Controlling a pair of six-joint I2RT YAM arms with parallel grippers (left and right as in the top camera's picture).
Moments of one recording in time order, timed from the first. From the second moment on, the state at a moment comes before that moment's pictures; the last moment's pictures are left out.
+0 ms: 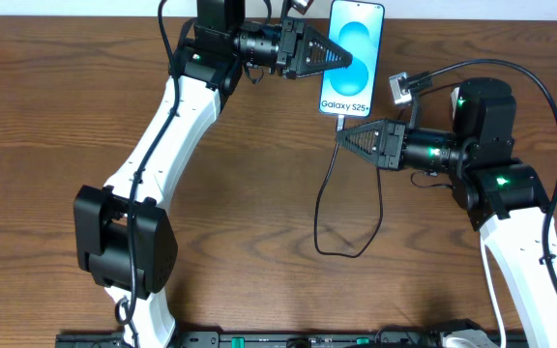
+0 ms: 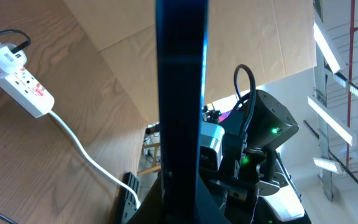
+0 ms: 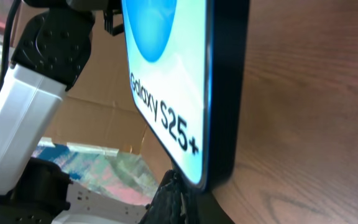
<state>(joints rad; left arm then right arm) -0.32 1.95 1.76 0.03 1.44 -0.96 0.16 1.25 1.11 -0.44 -1.01 0.58</state>
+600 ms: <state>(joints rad) -0.32 1.95 1.76 0.03 1.44 -0.96 0.15 1.25 1.11 -0.48 -1.04 0.57</state>
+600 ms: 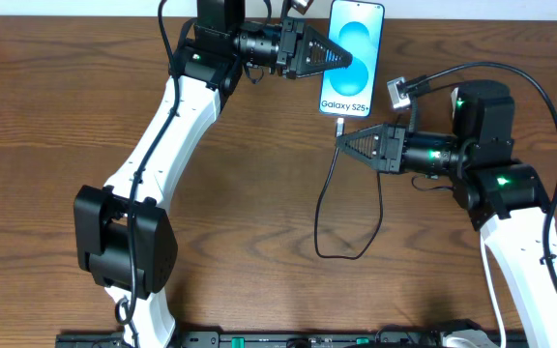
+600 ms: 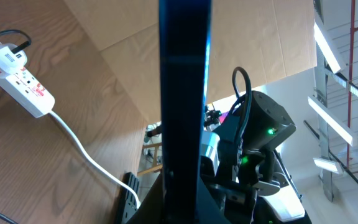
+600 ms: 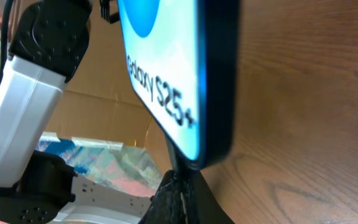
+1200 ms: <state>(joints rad) -0.32 1.95 1.76 0.05 1.44 -0.96 0.13 1.25 1.11 -0.49 -1.08 0.57</state>
